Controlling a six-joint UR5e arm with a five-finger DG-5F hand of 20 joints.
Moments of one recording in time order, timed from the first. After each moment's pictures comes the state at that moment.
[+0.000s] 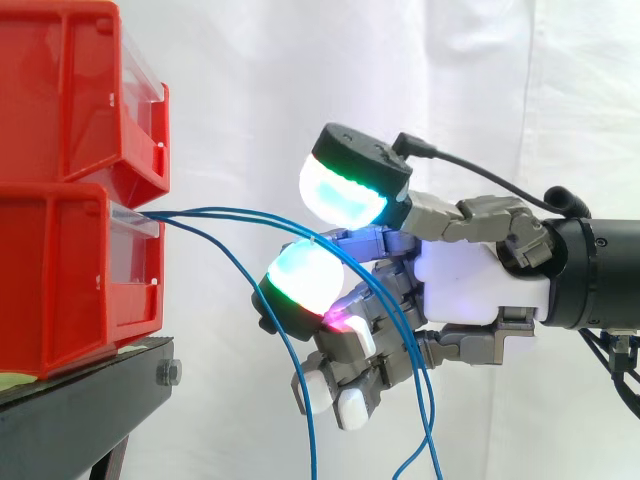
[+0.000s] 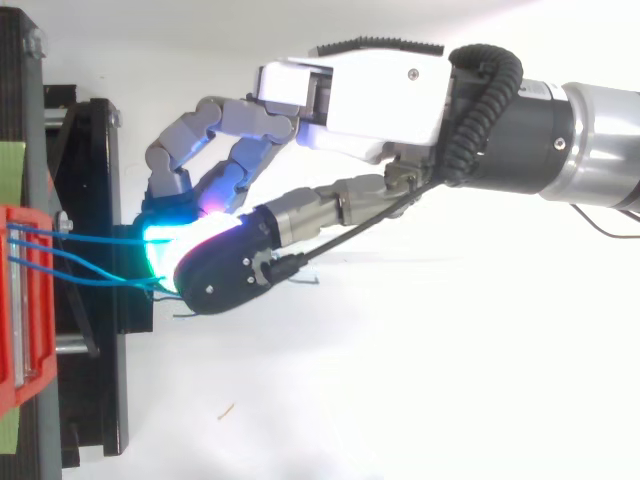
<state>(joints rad) 0.07 -2.32 -1.18 -2.73 -1.44 -0.28</state>
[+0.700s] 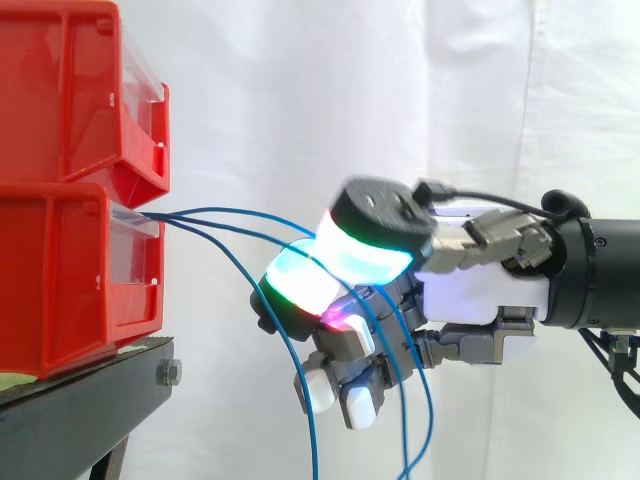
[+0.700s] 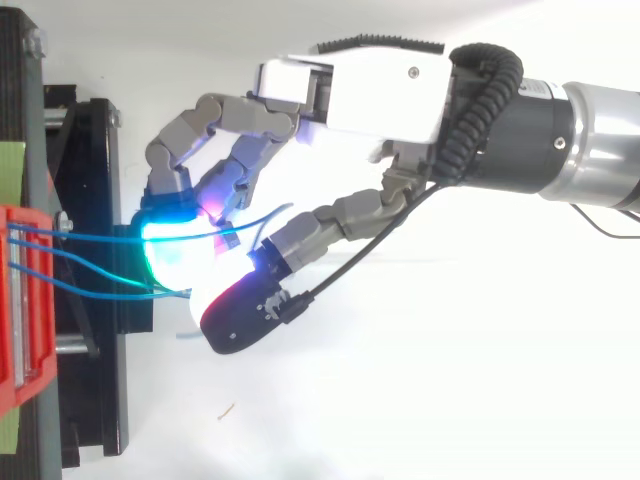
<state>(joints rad) 0.07 -2.32 -1.18 -2.73 -1.44 -0.28</state>
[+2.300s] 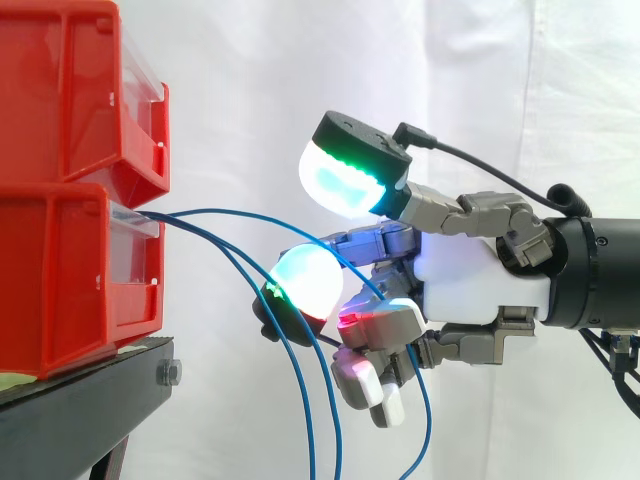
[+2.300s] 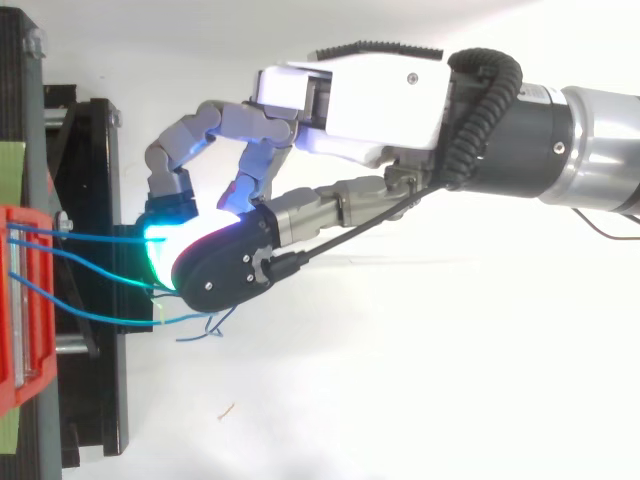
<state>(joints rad) 0.07 -2.32 -1.18 -2.73 -1.44 -0.27</state>
